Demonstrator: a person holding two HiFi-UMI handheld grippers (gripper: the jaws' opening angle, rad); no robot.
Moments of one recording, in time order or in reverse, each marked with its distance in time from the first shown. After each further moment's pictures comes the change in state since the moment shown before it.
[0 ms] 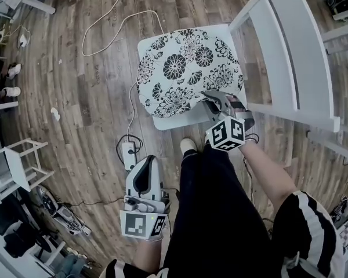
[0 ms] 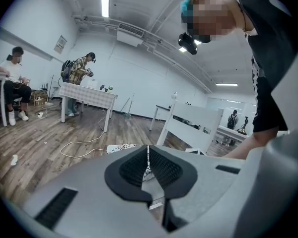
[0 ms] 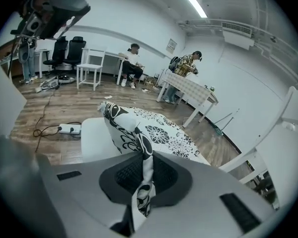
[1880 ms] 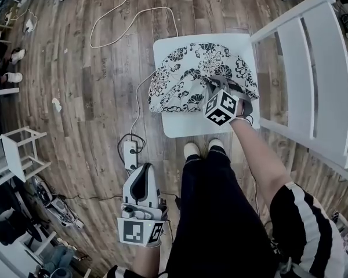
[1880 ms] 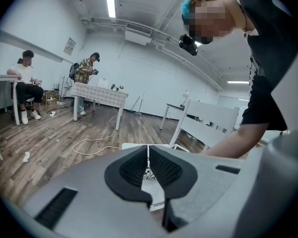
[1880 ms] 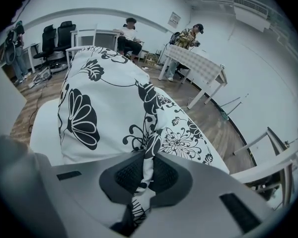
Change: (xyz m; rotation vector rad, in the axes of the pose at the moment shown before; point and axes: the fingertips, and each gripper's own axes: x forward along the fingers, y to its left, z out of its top) left arm 0.011 0.051 0.005 -0.043 0.019 0.122; right arm 0.133 -0.047 -0.024 0.009 0.251 0.070
